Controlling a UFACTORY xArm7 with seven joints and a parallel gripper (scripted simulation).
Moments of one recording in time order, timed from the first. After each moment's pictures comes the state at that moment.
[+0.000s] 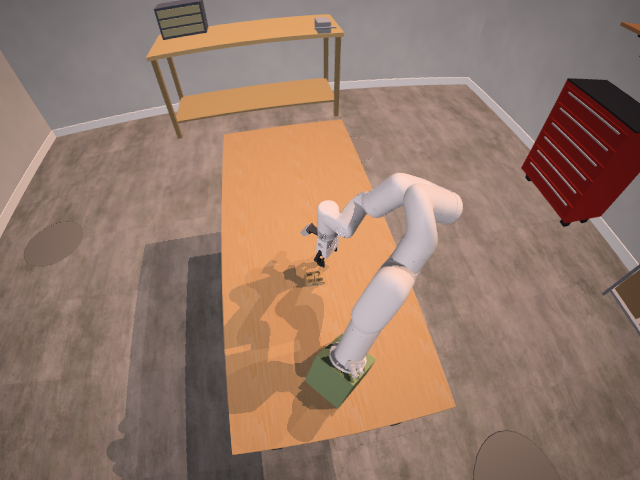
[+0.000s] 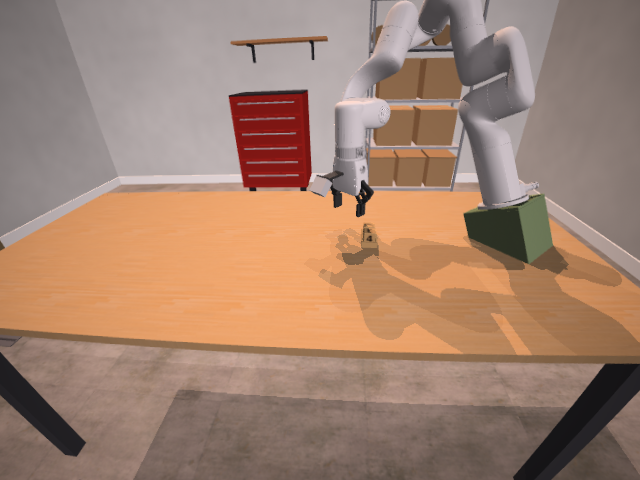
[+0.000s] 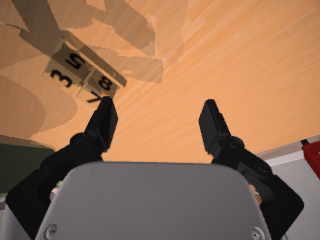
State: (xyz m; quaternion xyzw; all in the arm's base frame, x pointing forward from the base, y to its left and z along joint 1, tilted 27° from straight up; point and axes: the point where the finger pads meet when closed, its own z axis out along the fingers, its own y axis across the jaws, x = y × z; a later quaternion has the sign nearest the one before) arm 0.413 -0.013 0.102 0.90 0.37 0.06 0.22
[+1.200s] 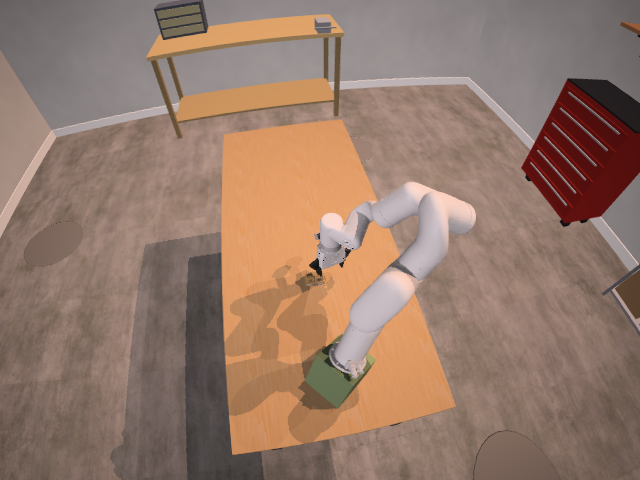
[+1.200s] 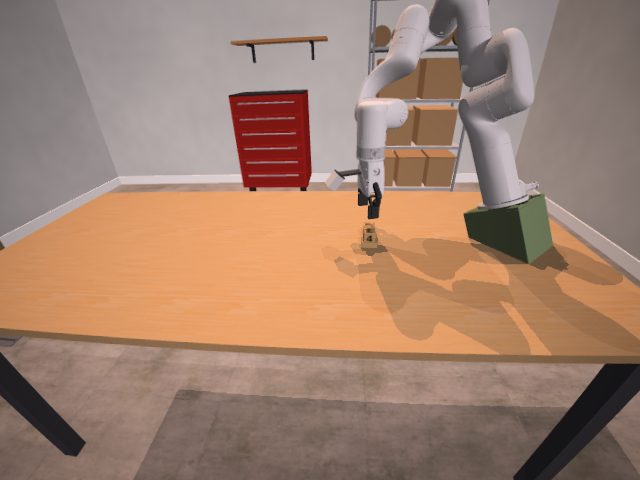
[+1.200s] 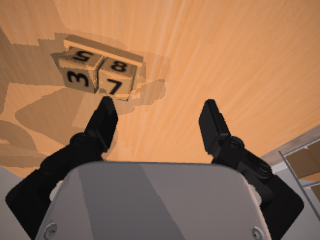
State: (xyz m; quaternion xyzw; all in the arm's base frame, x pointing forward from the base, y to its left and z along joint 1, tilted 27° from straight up) arm 0.360 -0.016 0.085 0.97 0.12 0.11 0.20
